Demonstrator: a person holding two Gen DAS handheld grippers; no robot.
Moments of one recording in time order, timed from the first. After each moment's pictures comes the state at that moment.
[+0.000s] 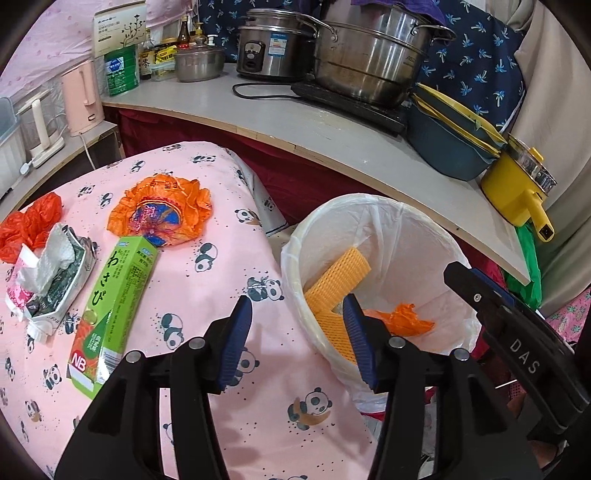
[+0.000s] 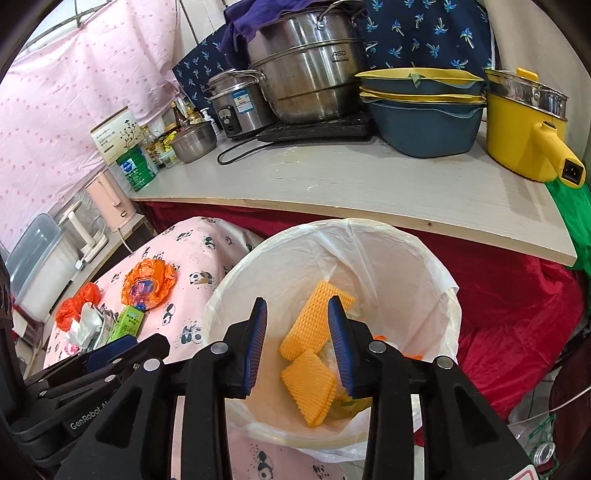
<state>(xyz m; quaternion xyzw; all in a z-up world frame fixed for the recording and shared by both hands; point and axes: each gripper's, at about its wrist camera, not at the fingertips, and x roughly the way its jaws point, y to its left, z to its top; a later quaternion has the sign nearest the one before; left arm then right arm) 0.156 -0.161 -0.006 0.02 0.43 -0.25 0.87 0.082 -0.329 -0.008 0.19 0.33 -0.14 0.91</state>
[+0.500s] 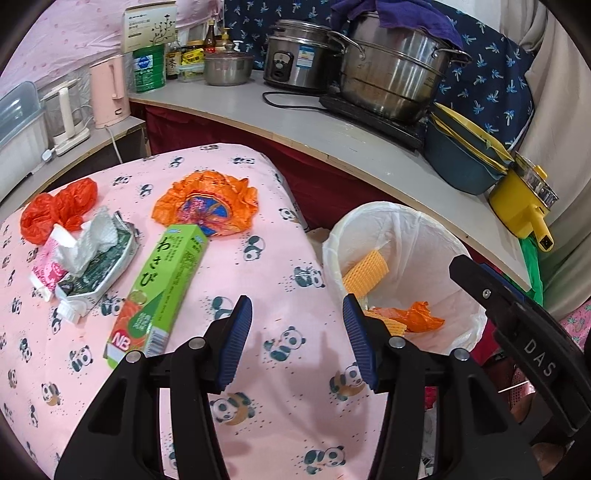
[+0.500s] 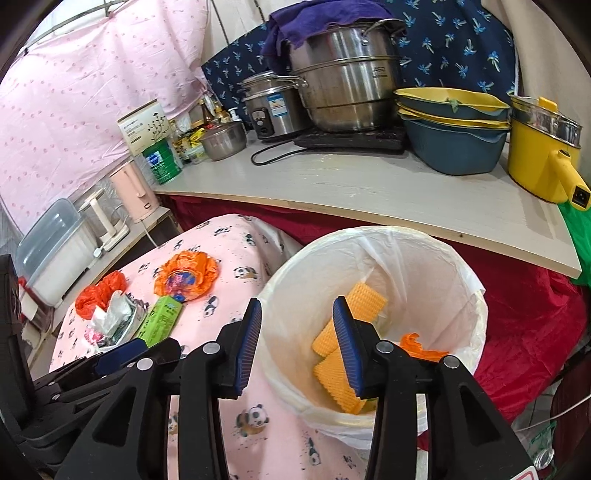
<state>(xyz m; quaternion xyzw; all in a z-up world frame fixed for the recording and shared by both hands) 0.144 -0.110 0.005 0.00 0.42 -0.22 0.88 0.080 -0.279 0.015 0.17 0.32 -0.11 0.93</state>
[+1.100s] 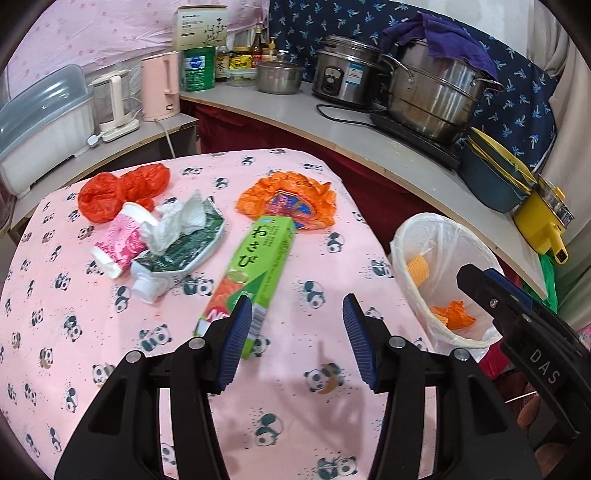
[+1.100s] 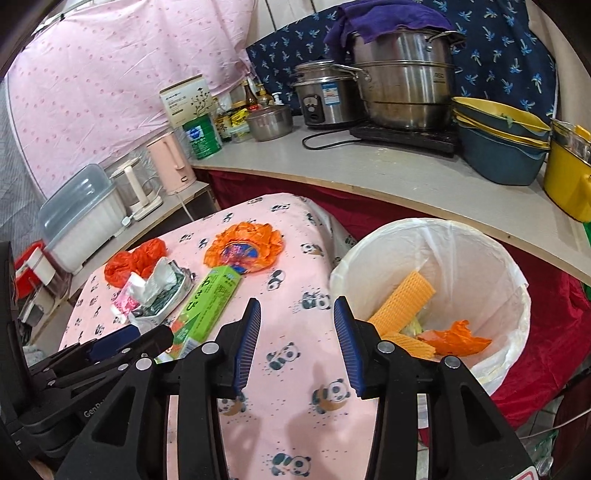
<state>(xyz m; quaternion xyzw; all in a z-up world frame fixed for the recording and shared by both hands) 0.133 -0.026 0.011 -0.01 0.41 -0.17 0.90 0.085 -0.204 0.020 0.13 0.34 -0.06 0.93</state>
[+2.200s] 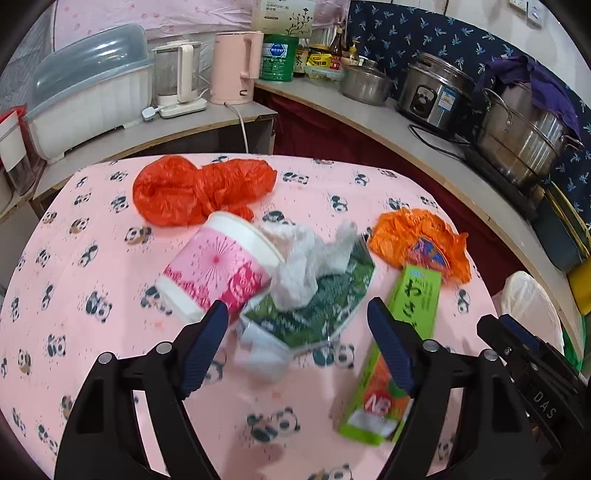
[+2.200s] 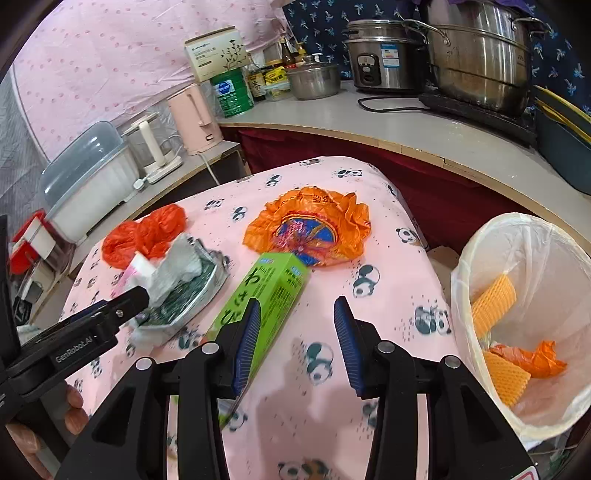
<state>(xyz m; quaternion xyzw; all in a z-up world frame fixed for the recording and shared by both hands) 0.235 0.069 -0.030 -0.06 0.42 -0.08 0.90 0.191 -0.140 -0.032 0.12 0.39 -0.01 0.91</state>
